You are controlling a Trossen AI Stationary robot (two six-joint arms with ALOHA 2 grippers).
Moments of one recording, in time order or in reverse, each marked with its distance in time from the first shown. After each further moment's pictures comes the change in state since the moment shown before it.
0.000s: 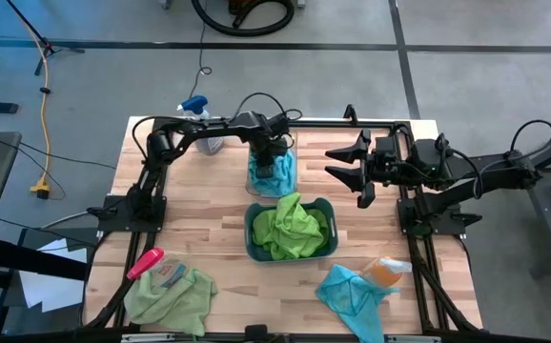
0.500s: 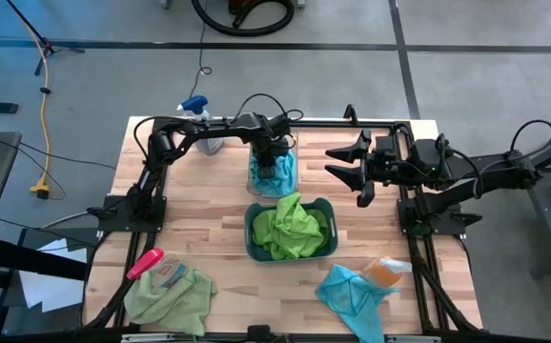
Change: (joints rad) left arm -0.006 0.014 -0.002 0.044 0.002 0.000; right arm 0.000 0.000 0.000 0.000 0.017 0.020
